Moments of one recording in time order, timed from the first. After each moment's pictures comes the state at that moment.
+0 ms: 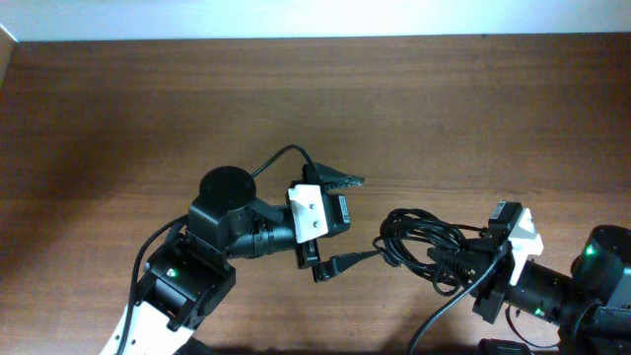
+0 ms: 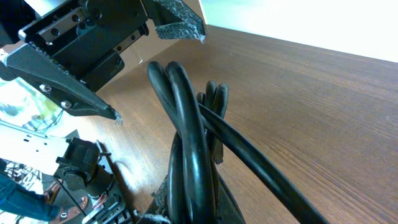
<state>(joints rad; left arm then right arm) -0.57 0.99 0.98 -0.27 0.77 0.30 -0.12 0.63 0.99 -1.01 -1.06 -0.26</state>
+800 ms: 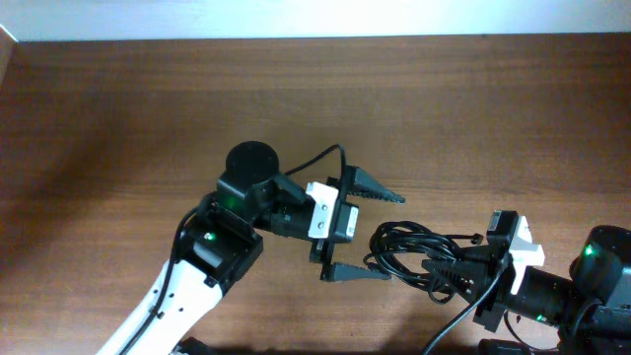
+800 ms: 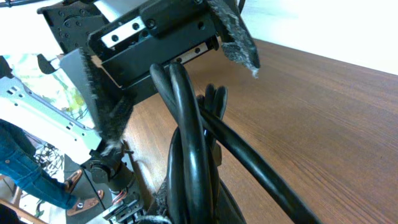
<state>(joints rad) -0.58 1.17 0.98 0.02 1.21 0.30 -0.12 0.63 0.99 -1.02 -1.18 -0.32</state>
